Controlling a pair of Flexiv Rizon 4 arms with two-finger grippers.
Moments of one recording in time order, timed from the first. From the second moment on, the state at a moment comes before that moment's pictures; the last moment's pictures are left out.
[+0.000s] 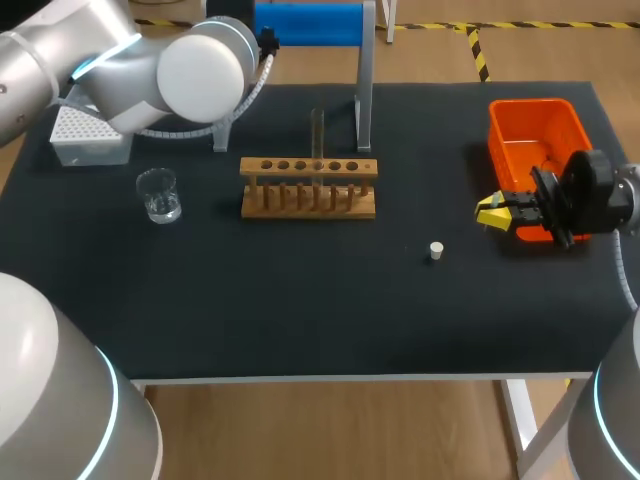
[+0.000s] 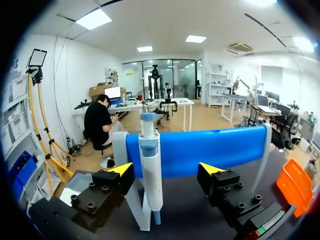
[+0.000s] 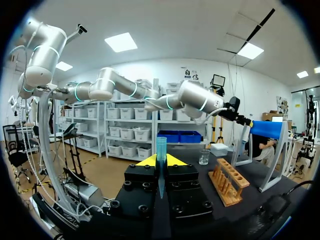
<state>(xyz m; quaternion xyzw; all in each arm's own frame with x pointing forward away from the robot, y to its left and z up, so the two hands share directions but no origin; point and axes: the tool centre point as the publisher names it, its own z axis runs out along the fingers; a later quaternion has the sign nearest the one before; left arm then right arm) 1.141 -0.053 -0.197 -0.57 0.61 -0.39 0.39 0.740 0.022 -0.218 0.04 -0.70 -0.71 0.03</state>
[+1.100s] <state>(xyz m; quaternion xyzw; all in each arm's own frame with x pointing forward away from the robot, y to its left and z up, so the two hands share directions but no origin) 1.162 -0.044 -0.204 -0.57 0.61 -0.38 0.39 0.740 0.022 -0.218 0.04 -0.70 -0.71 0.03</state>
